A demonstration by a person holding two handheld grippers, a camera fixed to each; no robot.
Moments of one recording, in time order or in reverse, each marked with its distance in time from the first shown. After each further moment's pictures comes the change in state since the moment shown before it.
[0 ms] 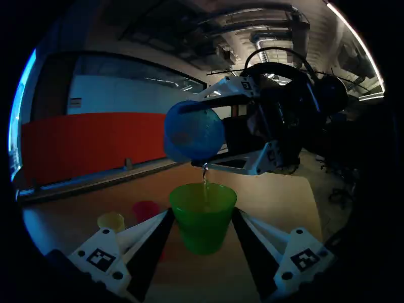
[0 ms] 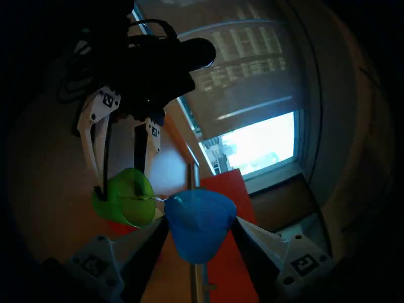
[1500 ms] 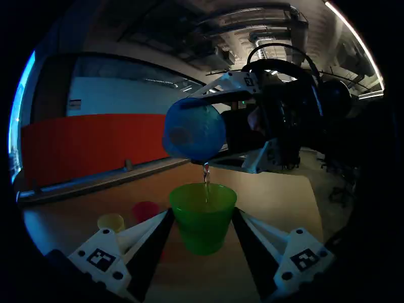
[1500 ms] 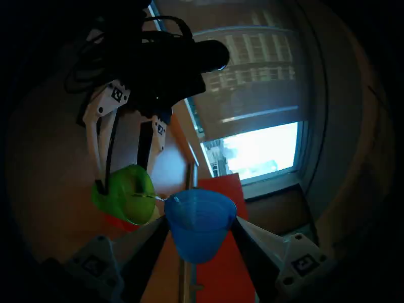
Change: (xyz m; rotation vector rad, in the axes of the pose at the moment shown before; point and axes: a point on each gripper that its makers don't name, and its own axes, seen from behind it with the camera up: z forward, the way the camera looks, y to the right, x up) left arm 0.000 0.001 0.001 0.001 0.003 0.010; right arm 0.007 0.000 -0.006 0.001 -0.003 -0.101
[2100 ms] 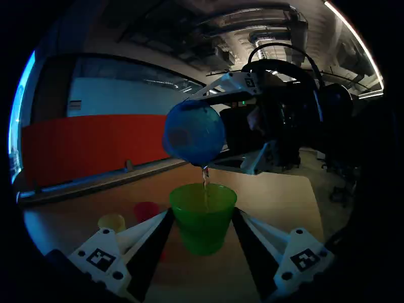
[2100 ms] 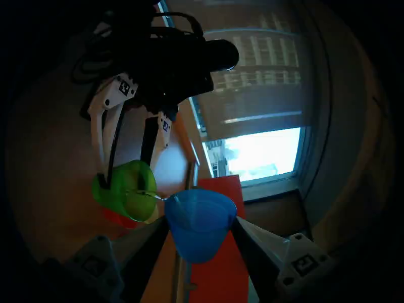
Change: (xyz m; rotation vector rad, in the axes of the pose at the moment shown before) left arm 0.000 0.000 -0.002 0.003 0.006 0.003; right arm 0.003 -0.003 0.001 0.007 -0.008 -0.059
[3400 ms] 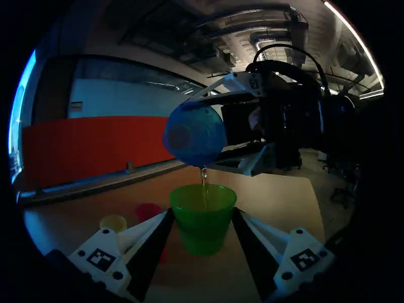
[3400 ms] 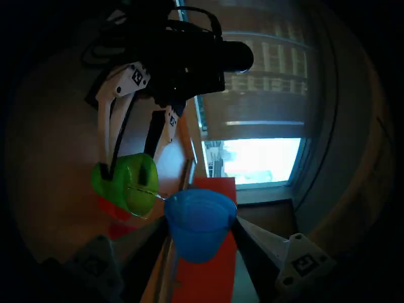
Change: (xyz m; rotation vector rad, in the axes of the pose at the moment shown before) left arm 0.001 -0.002 0.000 0.009 0.013 0.000; right arm 0.001 0.002 0.001 -0.021 -0.015 -0.118
